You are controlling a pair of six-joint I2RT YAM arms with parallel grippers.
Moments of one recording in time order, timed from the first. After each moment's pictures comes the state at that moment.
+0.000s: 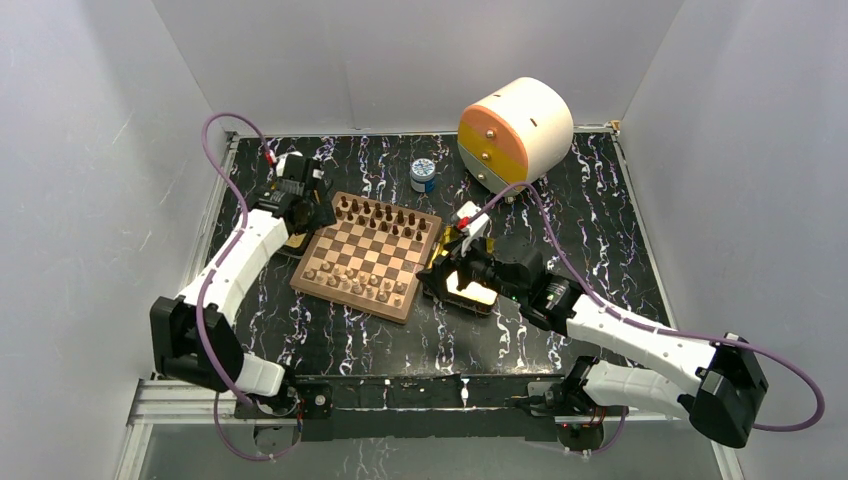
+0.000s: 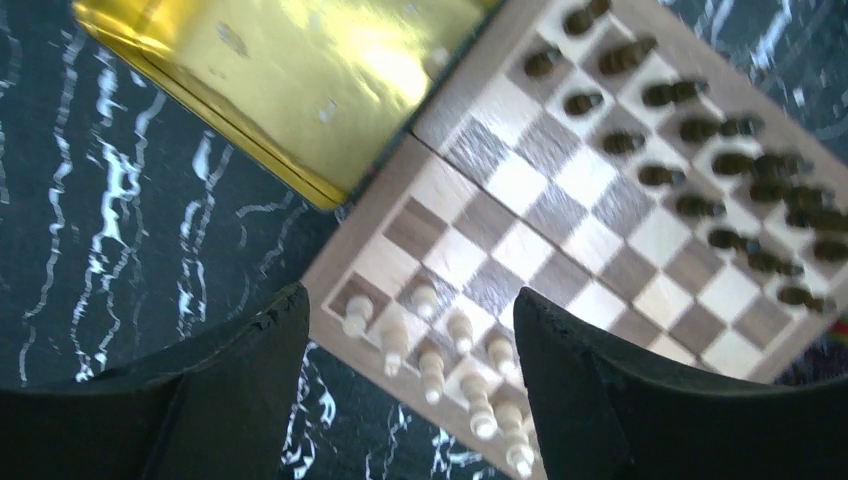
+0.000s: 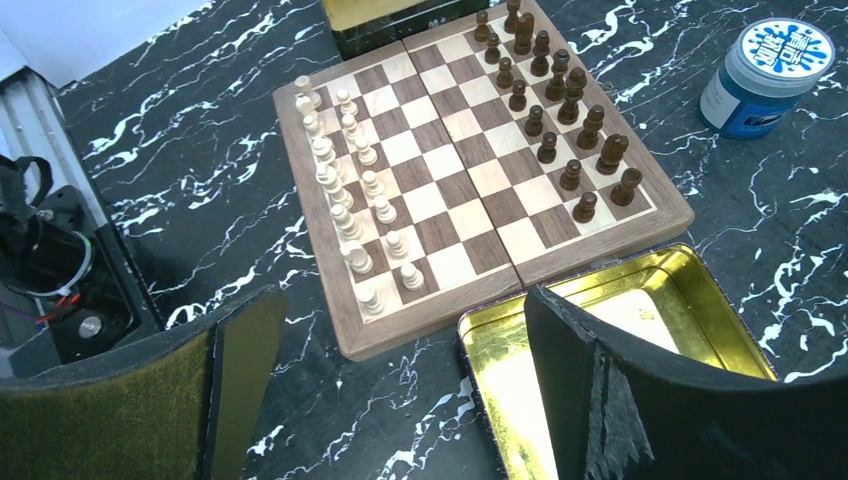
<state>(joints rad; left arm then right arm) -0.28 1.39 1.19 -0.80 -0.35 -0.48 0.95 1.03 0.69 0.10 -0.04 0.14</state>
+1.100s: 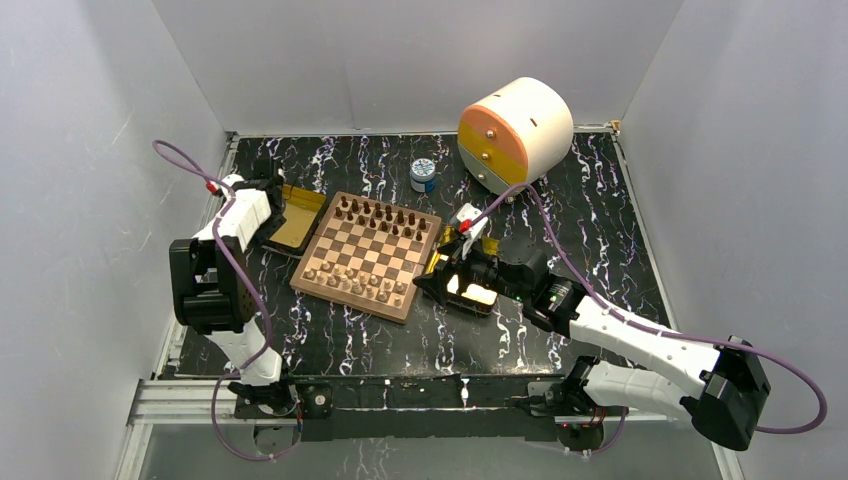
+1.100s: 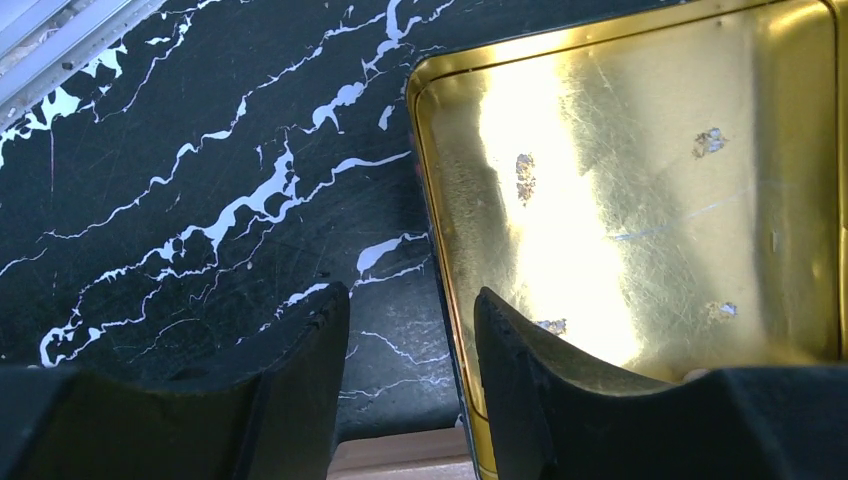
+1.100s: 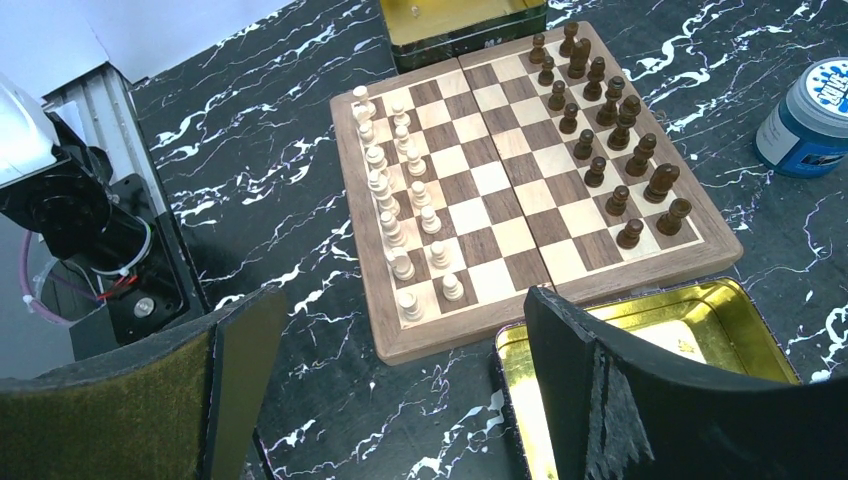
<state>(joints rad) 0.03 1.73 1.25 -0.75 -0.61 -0.84 0.95 1.01 0.69 0.12 -0.14 0.15</state>
